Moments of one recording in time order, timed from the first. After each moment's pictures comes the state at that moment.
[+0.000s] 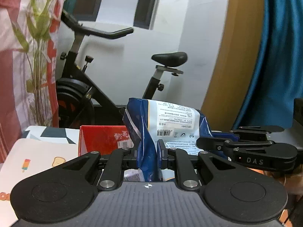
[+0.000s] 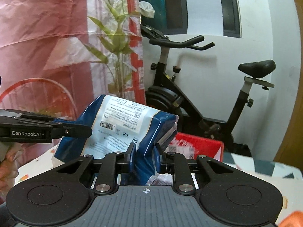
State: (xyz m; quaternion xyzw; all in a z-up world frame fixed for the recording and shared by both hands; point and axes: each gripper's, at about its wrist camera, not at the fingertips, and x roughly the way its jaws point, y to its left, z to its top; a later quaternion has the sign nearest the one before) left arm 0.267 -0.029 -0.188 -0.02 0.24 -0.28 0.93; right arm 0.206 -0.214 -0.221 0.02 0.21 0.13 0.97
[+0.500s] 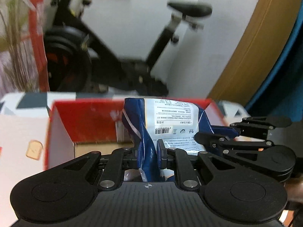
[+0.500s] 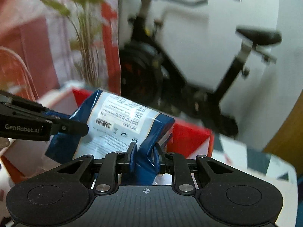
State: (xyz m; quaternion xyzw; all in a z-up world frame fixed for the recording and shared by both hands) left arm 0.403 -0.077 -0.251 0.00 0.41 -0.27 0.87; right arm 0.357 -0.236 -0.274 -0.02 0.34 0.08 0.94
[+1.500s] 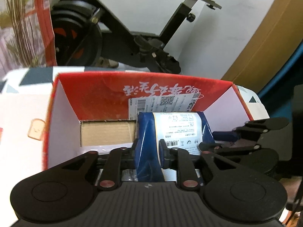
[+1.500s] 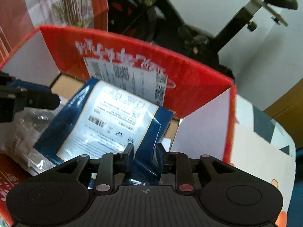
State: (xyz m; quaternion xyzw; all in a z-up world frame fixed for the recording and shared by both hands) left arm 0.416 -0.071 -0.261 0.00 0.47 -0.24 0.85; right arm 0.407 -0.219 -0.343 -0.06 0.52 0.04 0.85
